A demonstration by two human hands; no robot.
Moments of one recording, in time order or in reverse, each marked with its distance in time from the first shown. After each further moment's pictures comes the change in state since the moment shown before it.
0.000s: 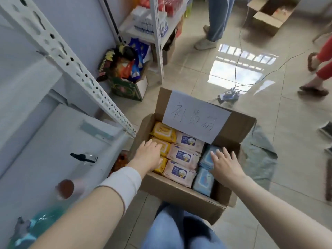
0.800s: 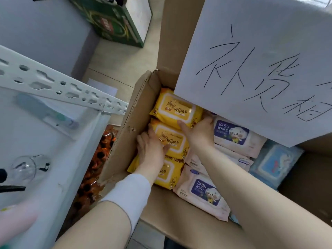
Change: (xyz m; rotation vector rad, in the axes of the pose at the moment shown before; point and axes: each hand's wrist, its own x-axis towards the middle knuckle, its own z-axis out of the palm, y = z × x) left_hand 0.271 -0.050 0.220 -0.548 0.073 -0.587; right_hand 0.348 -0.138 0.108 1.221 0.082 0.389
